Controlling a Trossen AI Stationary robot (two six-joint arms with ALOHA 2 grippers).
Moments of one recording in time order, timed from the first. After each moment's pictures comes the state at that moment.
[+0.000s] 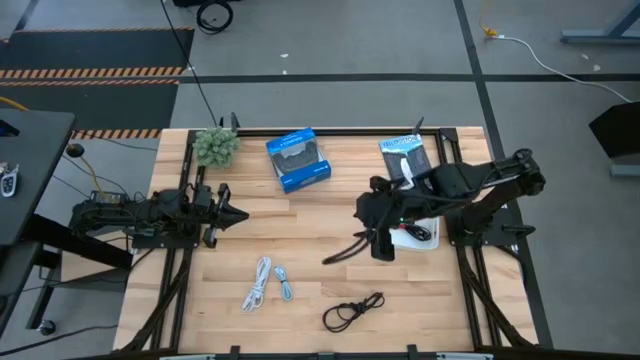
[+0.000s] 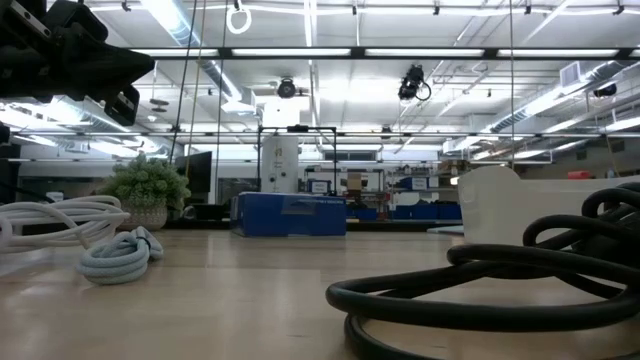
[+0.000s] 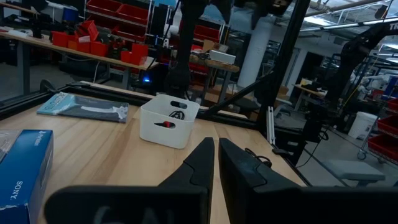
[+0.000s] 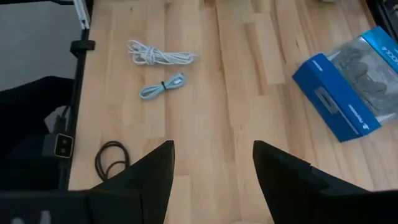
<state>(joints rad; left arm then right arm) -0.02 0.03 0.01 0.12 0.03 -0.25 0.33 1.55 1.79 -1.13 0.22 0.33</state>
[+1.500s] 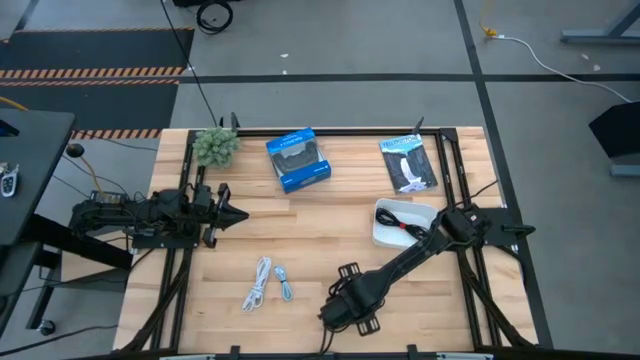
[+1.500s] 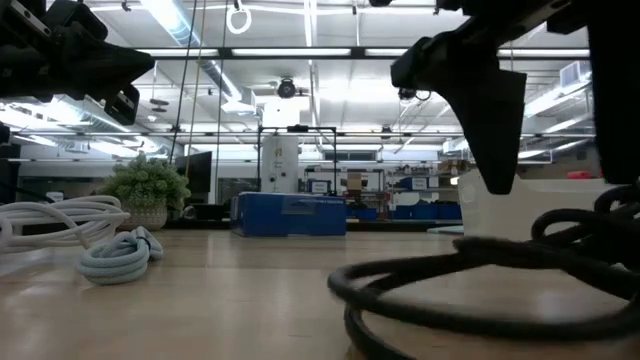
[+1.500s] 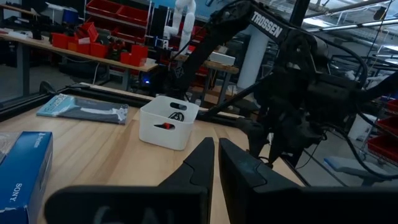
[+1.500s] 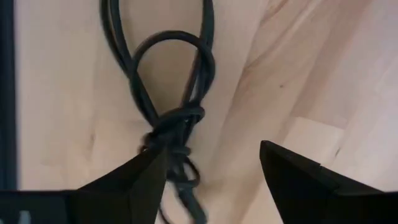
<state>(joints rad) -0.02 0.03 0.01 0.12 0.03 -0.25 0.55 2.24 1.88 -1.20 -0.01 0.29</state>
